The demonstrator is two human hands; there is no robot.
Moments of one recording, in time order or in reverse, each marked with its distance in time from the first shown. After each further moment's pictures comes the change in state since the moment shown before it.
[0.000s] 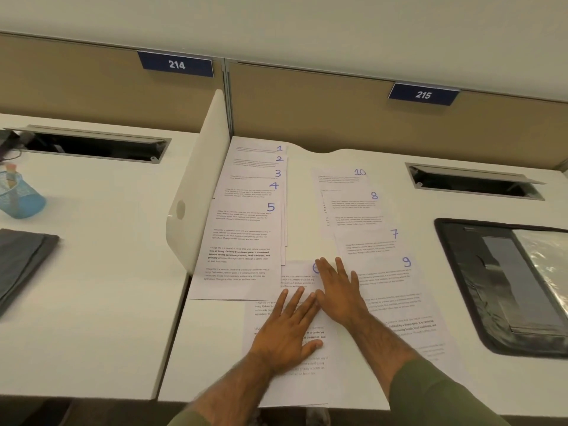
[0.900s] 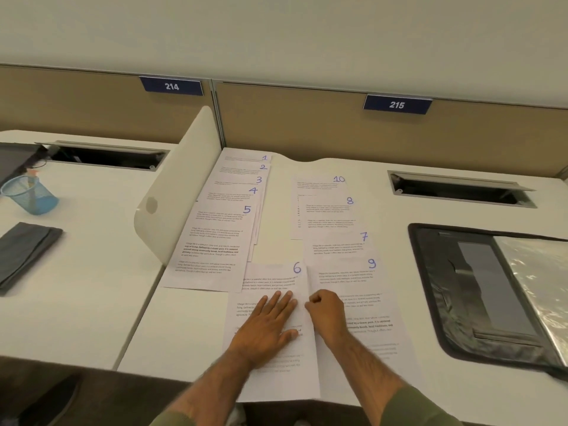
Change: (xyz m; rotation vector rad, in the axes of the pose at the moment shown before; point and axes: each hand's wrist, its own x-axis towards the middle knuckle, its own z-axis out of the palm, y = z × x) left_hand 0.023 0.075 0.007 -0.048 -0.116 -0.192; right_hand -0.056 0.073 0.011 0.791 0.128 0.304
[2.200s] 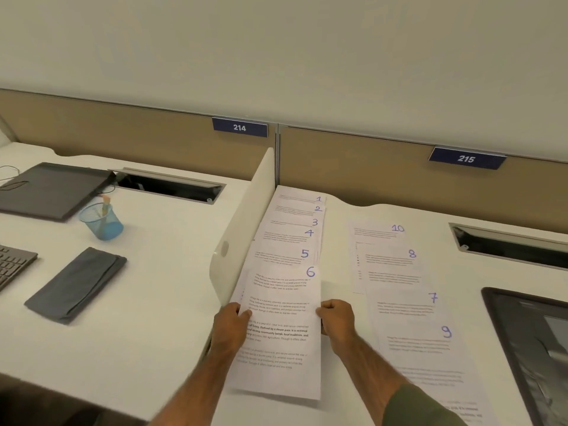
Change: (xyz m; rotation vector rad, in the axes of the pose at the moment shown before) left_hand -0.029 -0.185 -0.110 -0.761 0.486 -0.841; right_hand 0.060 -0.133 0.093 0.422 -0.064 0.069
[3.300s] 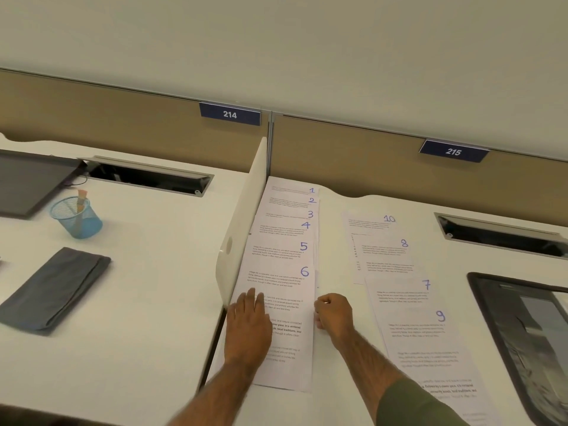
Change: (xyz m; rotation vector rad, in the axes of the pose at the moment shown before) left_hand 0.001 -0.027 0.022 0.650 0.035 0.535; right_hand -0.005 0.001 0.032 -0.175 0.104 -0.011
